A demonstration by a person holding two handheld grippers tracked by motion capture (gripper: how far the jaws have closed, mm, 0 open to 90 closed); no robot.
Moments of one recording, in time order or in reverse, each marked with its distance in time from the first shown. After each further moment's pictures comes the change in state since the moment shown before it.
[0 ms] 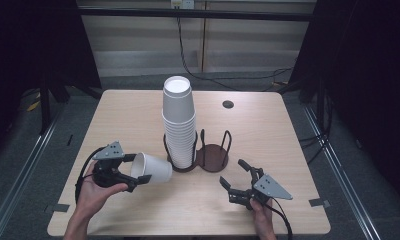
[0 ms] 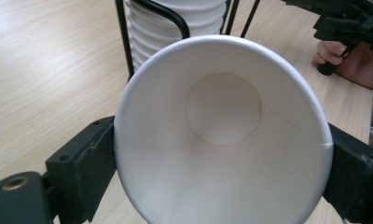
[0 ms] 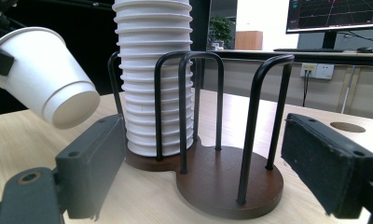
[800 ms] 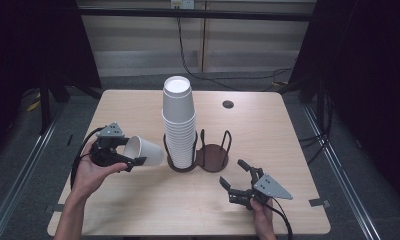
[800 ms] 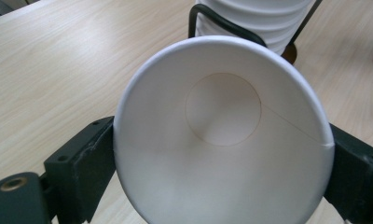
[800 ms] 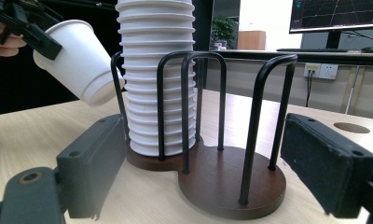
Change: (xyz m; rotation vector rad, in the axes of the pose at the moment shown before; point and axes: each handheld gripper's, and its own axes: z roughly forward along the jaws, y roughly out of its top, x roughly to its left) left arm 0.033 0.035 -0.002 0.123 0.121 0.011; right arm -0.001 0.000 0.000 0.000 0.011 -0.001
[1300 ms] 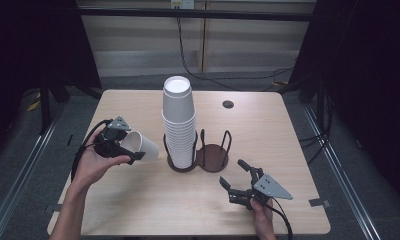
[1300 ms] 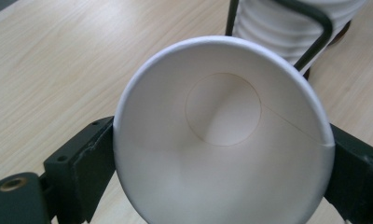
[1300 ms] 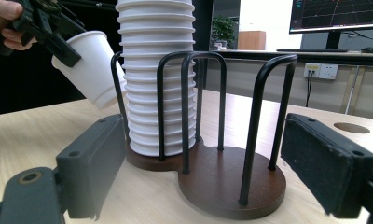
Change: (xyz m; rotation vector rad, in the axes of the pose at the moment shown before) left arm 0.013 0.016 0.012 0.171 0.097 0.047; right arm 0.000 0.000 0.000 0.001 0.000 -0.001
